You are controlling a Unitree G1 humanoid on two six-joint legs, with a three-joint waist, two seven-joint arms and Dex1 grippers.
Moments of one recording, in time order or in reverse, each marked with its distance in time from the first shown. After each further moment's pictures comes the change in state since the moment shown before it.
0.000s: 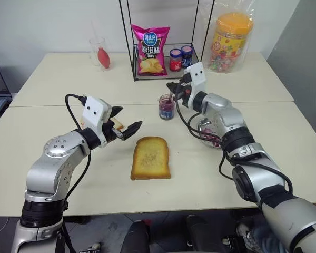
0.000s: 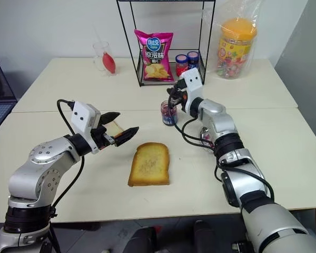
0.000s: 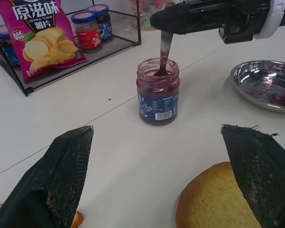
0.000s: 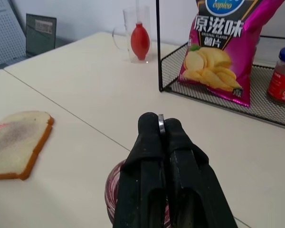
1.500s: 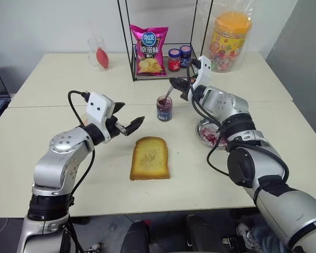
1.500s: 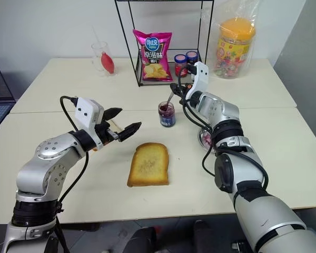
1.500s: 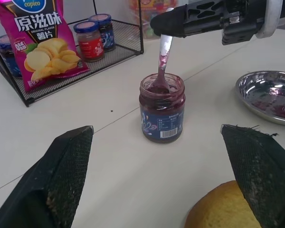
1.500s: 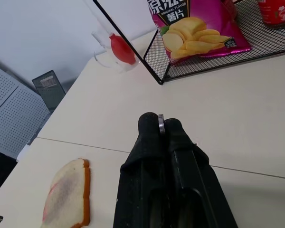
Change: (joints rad) left arm -0.055 -0.035 -0.022 0.058 0.028 -0.027 0.019; right arm -0.138 0.046 -0.368 0.093 0.166 0.356 -0.142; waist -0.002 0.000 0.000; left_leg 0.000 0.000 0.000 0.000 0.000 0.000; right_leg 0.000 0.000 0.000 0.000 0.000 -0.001
